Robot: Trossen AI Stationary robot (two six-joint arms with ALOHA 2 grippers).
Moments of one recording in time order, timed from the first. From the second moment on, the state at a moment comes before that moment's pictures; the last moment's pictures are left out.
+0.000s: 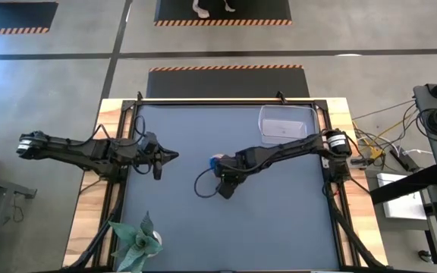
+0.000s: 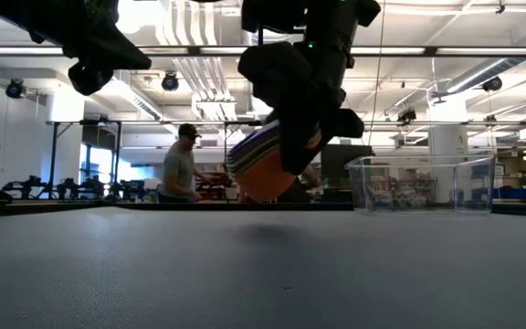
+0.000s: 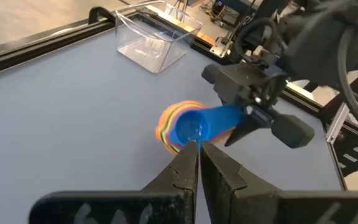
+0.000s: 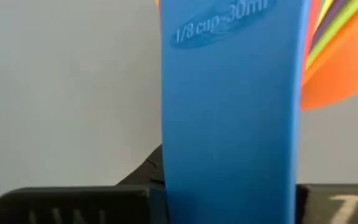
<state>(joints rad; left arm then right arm) -0.11 0.67 0.53 -0.23 -0.31 -0.53 0.08 1.96 1.52 -0.78 -0.03 0.75</state>
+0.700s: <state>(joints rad) -0.11 0.67 0.53 -0.23 -0.31 -0.52 0.06 1.96 1.45 -0.51 -0.24 0.77</state>
